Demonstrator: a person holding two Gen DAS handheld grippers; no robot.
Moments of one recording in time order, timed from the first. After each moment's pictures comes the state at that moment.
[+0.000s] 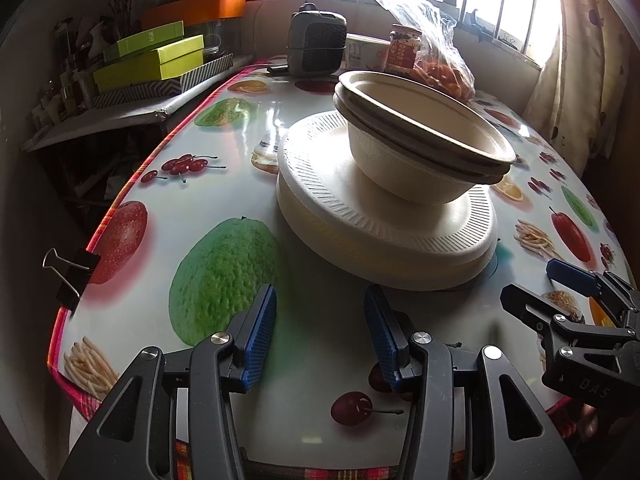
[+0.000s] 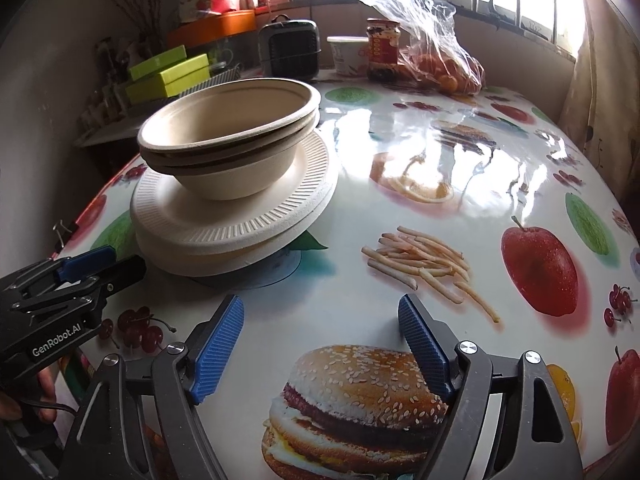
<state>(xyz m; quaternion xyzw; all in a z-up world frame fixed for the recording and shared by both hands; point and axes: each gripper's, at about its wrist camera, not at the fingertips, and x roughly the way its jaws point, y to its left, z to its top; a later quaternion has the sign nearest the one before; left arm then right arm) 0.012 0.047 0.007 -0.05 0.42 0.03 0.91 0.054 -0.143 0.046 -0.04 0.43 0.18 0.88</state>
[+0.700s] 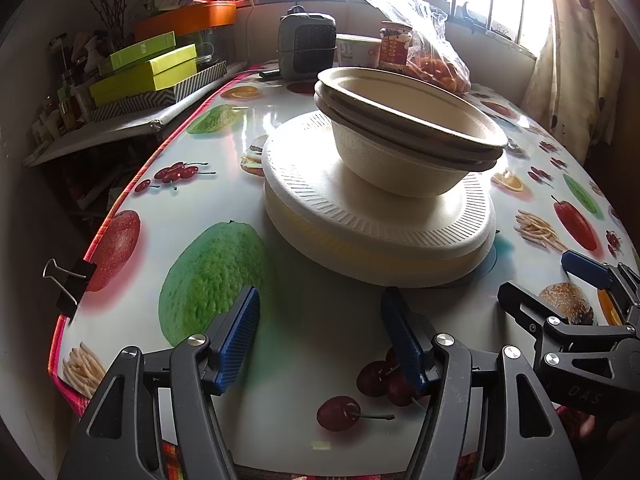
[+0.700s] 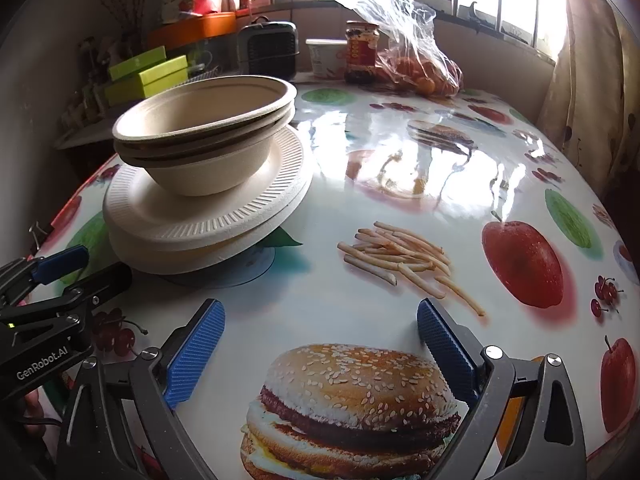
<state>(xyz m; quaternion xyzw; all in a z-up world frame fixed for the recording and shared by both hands) 0.013 0.035 0.003 -0.03 0.41 0.03 0.91 0.053 -0.143 0.038 -0.05 0.42 0.14 0.89</state>
